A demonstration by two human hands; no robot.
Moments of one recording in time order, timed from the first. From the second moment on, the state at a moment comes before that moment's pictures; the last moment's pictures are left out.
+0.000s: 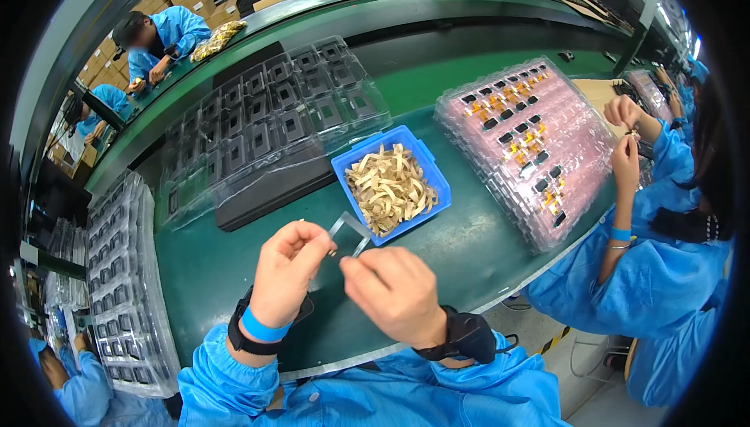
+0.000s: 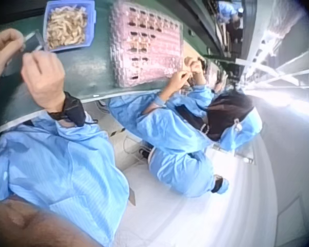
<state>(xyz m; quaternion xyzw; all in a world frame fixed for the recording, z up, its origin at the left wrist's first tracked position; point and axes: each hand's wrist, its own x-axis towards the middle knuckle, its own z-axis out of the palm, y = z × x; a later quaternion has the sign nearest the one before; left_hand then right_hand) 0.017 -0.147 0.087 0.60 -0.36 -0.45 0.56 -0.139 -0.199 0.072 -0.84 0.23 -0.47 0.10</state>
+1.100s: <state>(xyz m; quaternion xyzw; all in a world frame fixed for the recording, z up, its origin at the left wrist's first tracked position) 0.041 0.003 0.011 0.79 -0.46 -0.08 0.39 -0.076 -0.171 0.032 -0.62 0.32 -0.05 0.72</state>
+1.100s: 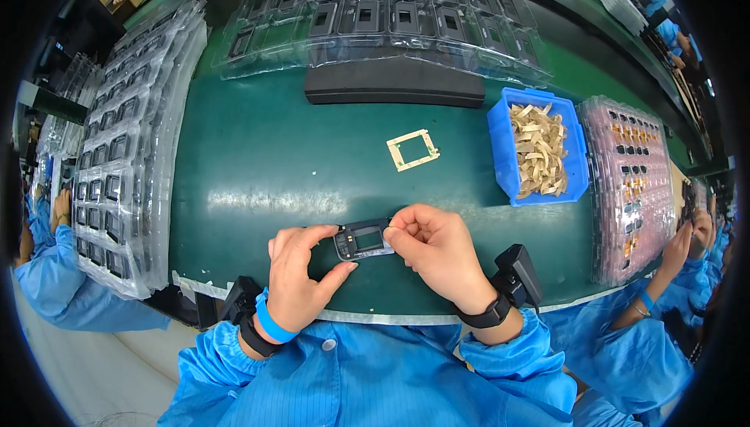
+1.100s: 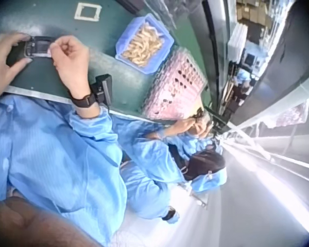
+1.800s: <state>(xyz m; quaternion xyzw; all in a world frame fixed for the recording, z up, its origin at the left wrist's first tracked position) 0.042 0.002 0.010 0.79 -0.50 -0.02 0.36 -0.071 -0.158 0.032 -0.75 0.34 -0.12 0.55</state>
